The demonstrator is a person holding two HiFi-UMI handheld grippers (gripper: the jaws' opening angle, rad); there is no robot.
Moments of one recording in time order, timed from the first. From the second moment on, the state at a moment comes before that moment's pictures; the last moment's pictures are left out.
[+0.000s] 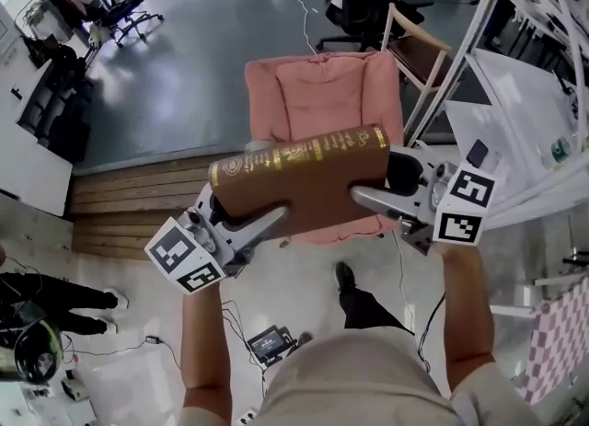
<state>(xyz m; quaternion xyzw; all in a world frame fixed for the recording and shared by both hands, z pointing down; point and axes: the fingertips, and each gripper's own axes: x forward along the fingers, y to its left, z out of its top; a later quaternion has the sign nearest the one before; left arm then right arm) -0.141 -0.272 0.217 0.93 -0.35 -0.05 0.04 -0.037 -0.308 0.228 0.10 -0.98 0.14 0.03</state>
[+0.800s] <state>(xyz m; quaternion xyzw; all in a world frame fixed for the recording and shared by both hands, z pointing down) -0.146 -0.415 0.410 0.90 -0.38 0.00 0.20 -0.042 -0.441 0.417 0.12 -0.96 0.25 0.08</state>
